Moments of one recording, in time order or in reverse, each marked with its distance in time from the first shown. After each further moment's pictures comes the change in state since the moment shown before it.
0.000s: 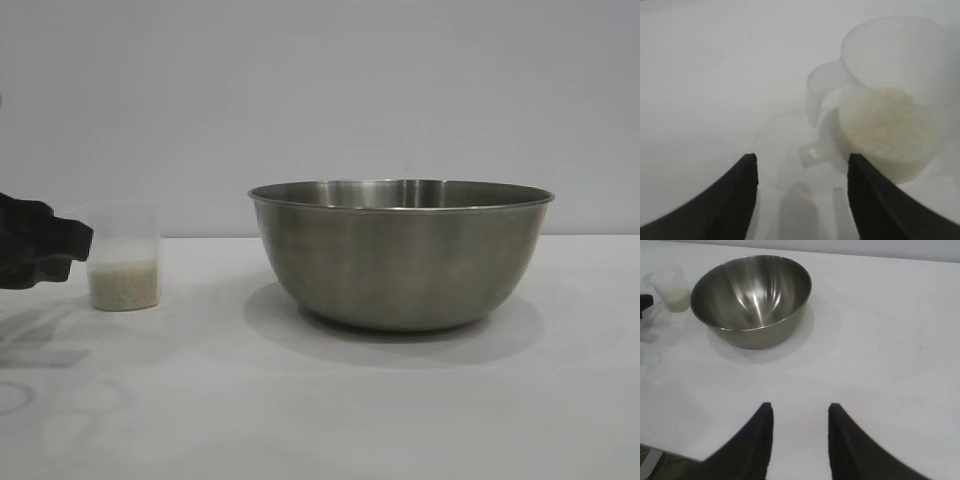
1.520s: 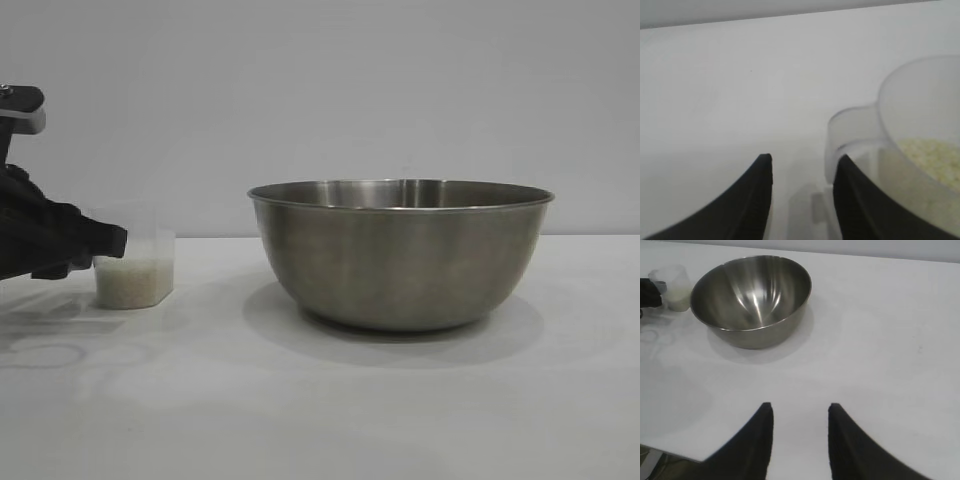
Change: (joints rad) left arm 0.090 0.075 -0.157 0.128 -0.001 0.021; right arm 0.000 0.000 0.000 0.000 0.000 0.000
